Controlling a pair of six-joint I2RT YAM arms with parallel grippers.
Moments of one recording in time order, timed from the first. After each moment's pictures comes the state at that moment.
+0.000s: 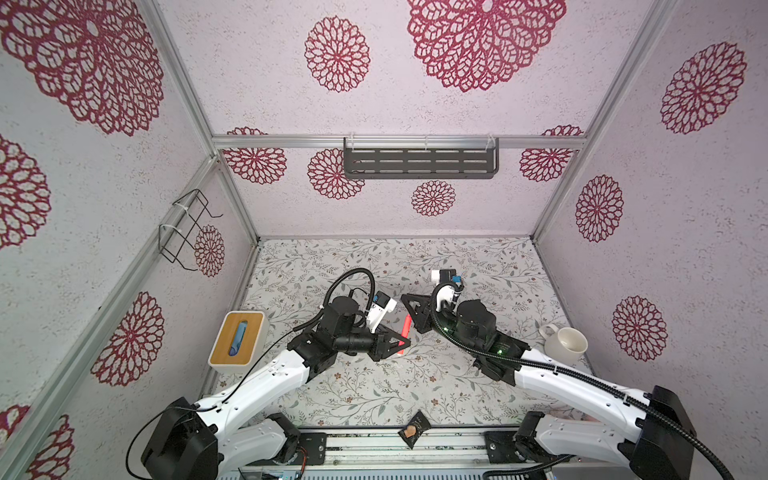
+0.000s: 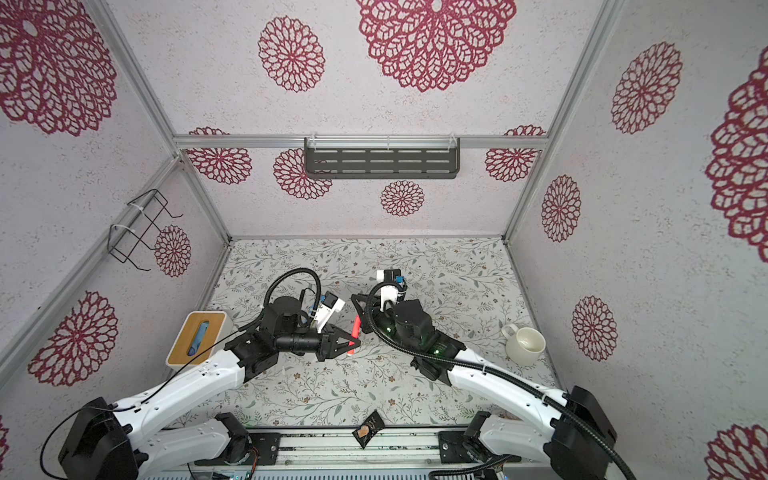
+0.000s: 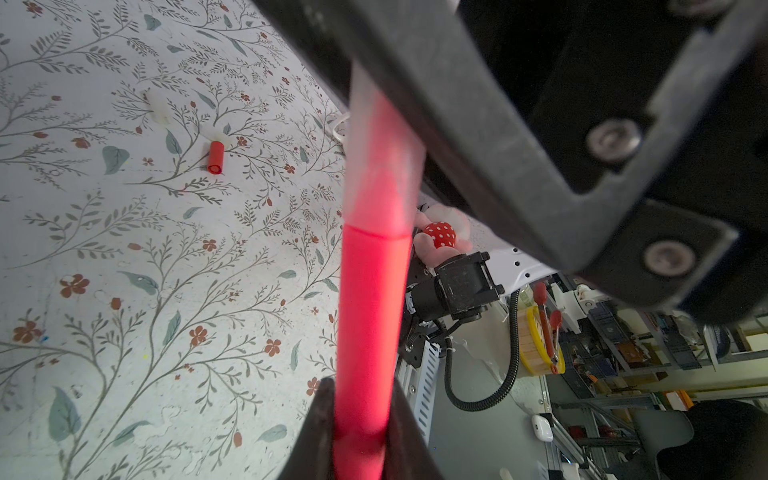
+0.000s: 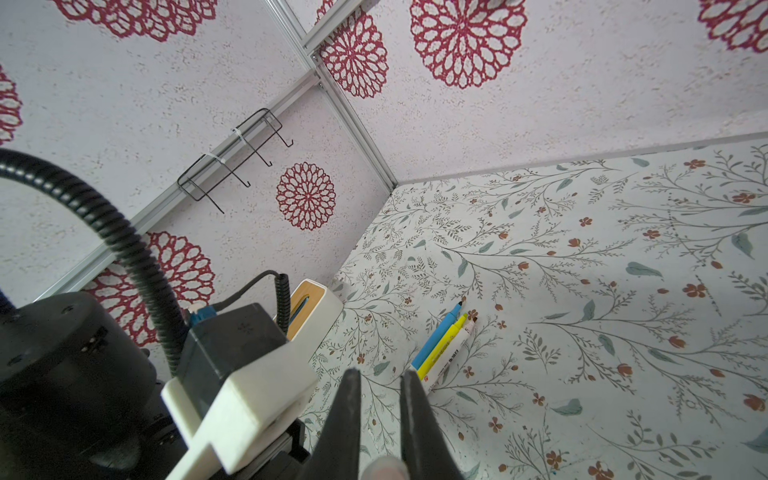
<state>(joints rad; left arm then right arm) -0.66 1.15 0.72 -0.02 0.67 -0.47 0.93 1.15 0.78 0.21 0.08 0.62</state>
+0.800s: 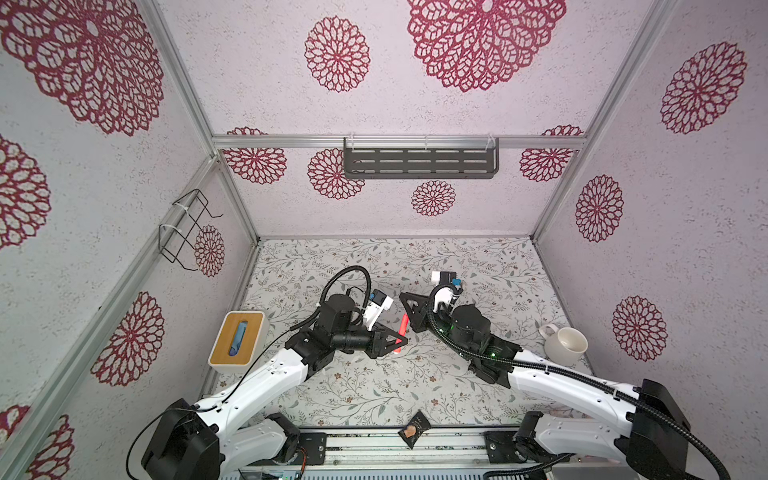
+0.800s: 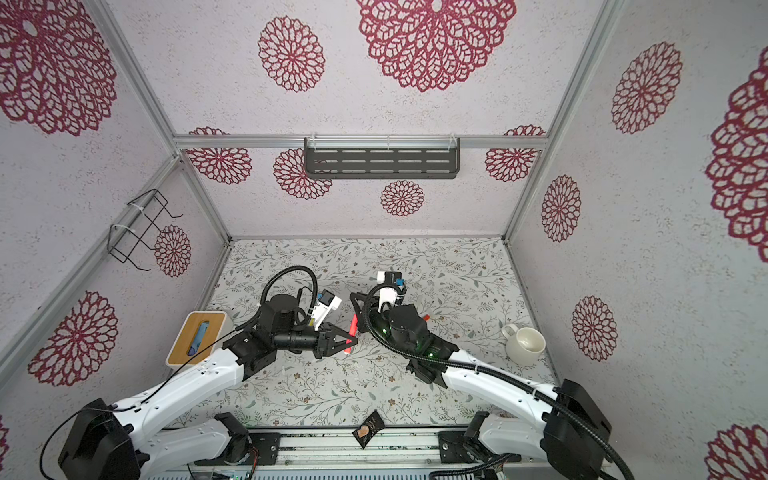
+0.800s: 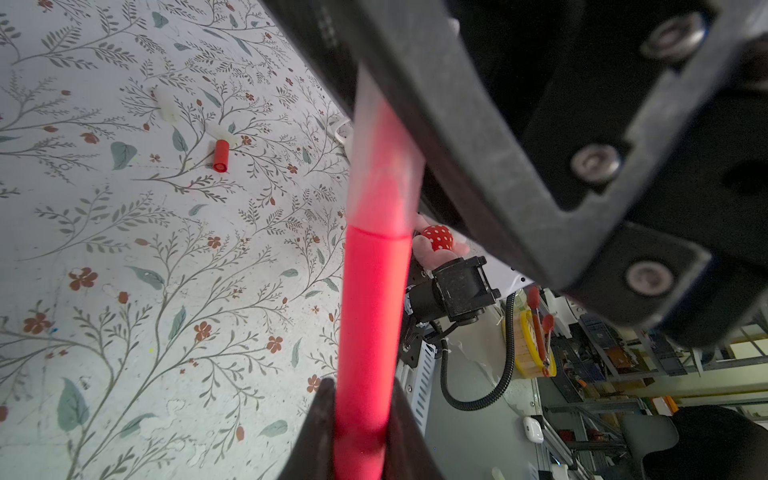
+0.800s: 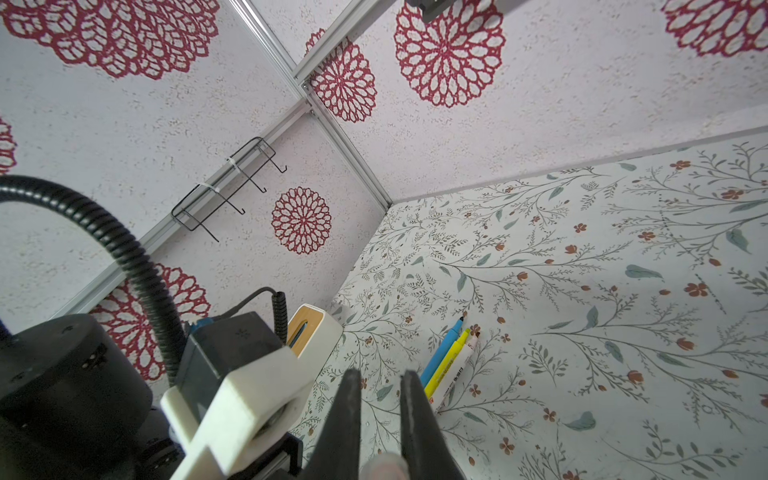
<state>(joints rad) -0.62 1.15 0.72 -0.02 0.70 -0.48 0.97 1.18 0.75 0.31 0.19 0.67</state>
